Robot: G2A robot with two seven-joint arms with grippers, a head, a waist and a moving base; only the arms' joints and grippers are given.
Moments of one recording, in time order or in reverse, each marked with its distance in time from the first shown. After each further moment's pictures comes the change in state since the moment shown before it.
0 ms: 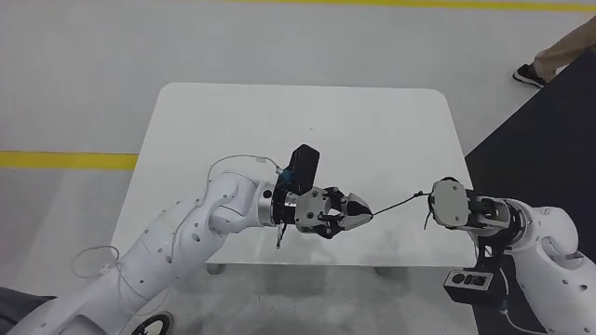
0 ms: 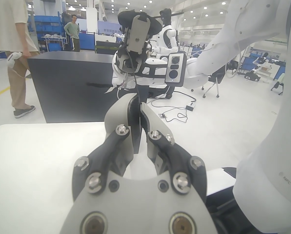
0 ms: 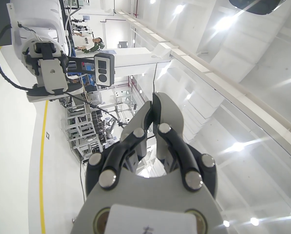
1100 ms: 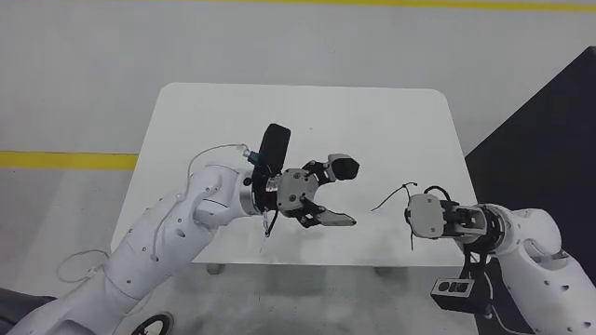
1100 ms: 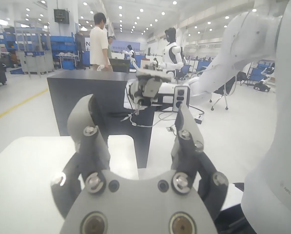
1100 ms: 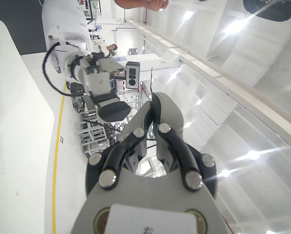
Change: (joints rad) left arm 0.033 0.038 -0.128 -0.042 -0.033 0.000 0.084; right arm 0.011 -0.025 -0.063 0.010 -0.091 -0.027 -0.029
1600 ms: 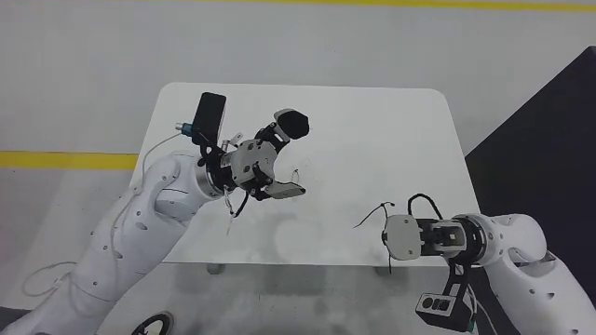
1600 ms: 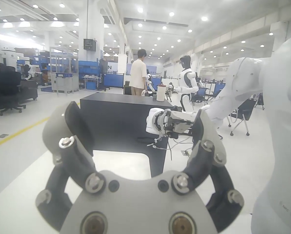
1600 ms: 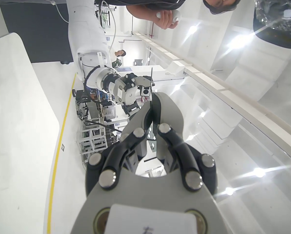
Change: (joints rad) left arm 0.051 0.064 -0.150 -0.027 -0.097 0.000 0.001; right arm -0.004 -0.007 -0.057 -0.056 -0.081 0.012 0.011
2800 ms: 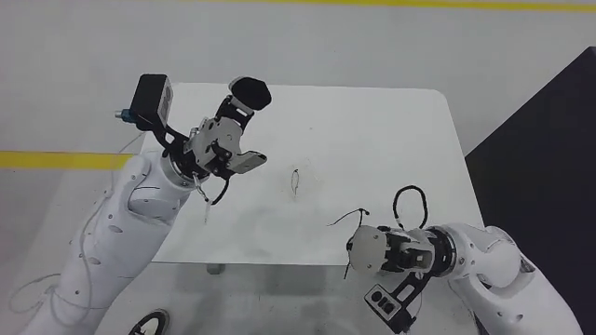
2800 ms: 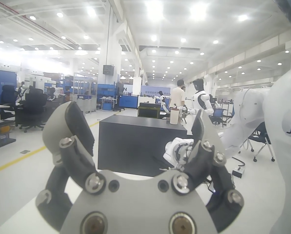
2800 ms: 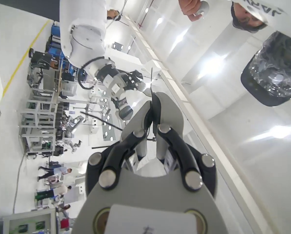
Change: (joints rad) left arm 0.093 -0.003 -0.181 -0.060 -0.063 0.045 0.018; right arm -0.027 -0.039 -0.104 -0.114 -0.394 0.392 0.286
